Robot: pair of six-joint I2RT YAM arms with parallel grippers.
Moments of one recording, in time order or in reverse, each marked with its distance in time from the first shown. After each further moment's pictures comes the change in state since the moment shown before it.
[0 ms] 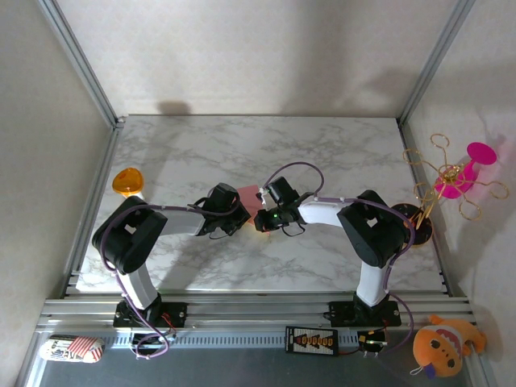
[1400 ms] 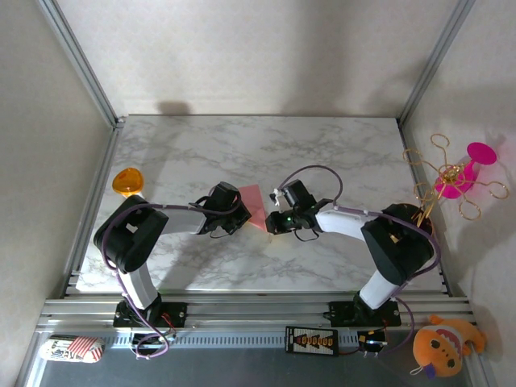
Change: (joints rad) left arm 0.000 0.013 0.023 -0.018 -0.003 0.027; right arm -0.045 -0.208 -0.156 0.014 0.001 0.026
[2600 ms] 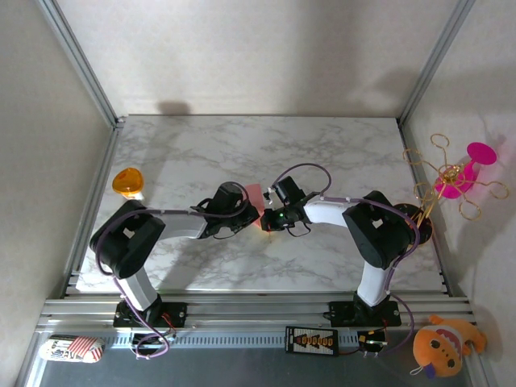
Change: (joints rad) left arm -0.059 -0.043 -0.020 0.093 0.035 0.143; right arm 0.000 0.179 0.122 -0.045 -0.017 0.019
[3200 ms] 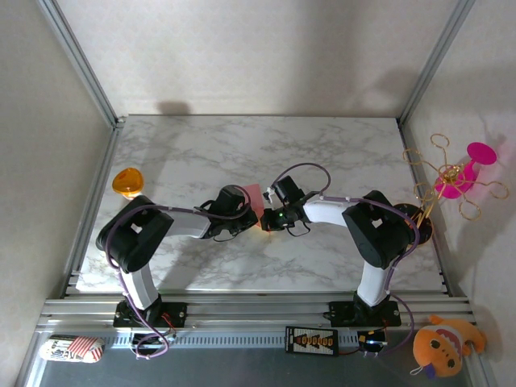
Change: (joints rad) left arm 0.010 0.061 0.005 -0.013 -0.021 0.068; right arm 0.001 0.006 0.009 -0.024 0.014 -0.004
